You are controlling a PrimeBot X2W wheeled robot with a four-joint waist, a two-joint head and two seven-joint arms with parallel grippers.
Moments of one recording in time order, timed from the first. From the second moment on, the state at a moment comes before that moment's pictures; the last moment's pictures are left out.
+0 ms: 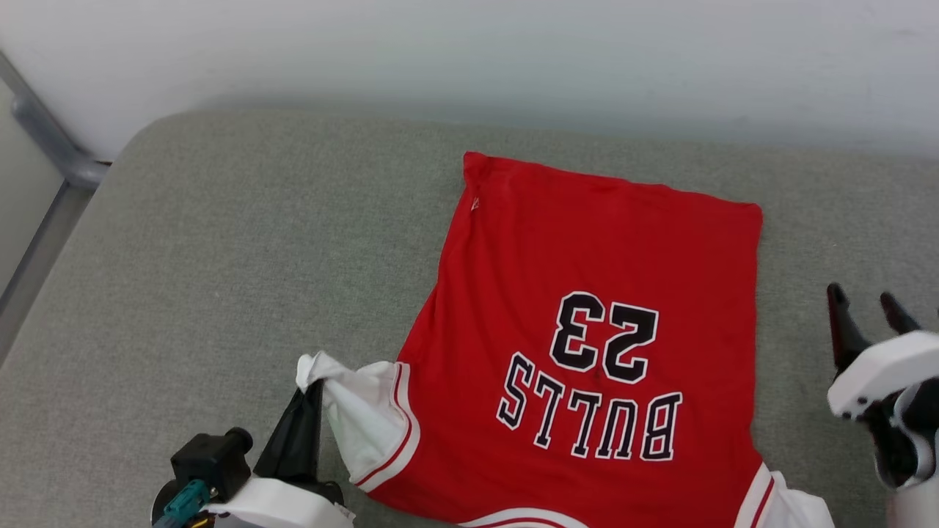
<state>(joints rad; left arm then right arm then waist) 0.05 0.12 -0.12 0.07 -0.36 -0.06 -0.19 -0.28 -0.12 -0.28 0.36 0.22 0.13 0.10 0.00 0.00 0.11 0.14</state>
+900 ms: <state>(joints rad) -0.19 0.08 -0.20 0.11 -0.37 -0.11 -0.26 -0.98 -0.30 -0.26 0.89 0.07 0.13 0.67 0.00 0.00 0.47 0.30</state>
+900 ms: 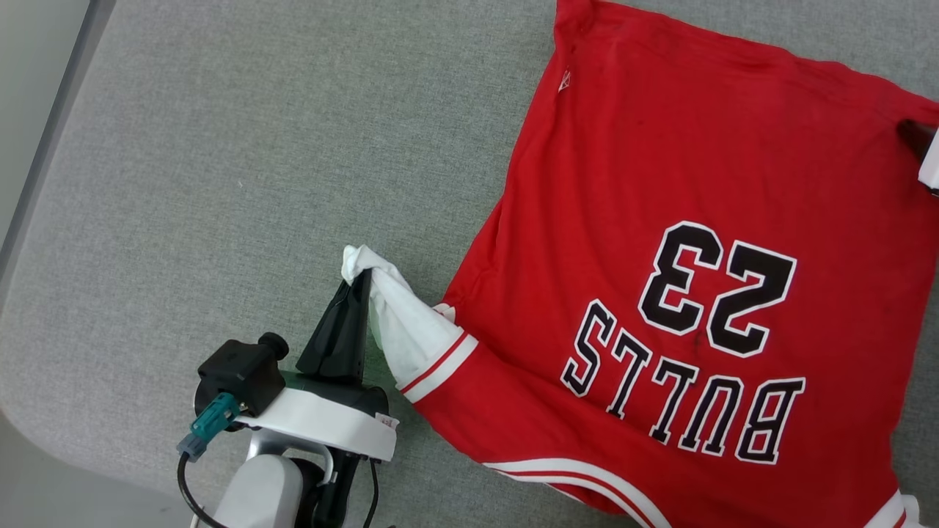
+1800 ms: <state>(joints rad) -0.03 0.15 -0.09 0.24 -0.40 -0.07 -0.25 -0.10 -0.25 -0.30 0.30 0.37 0.13 0.58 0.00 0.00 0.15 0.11</state>
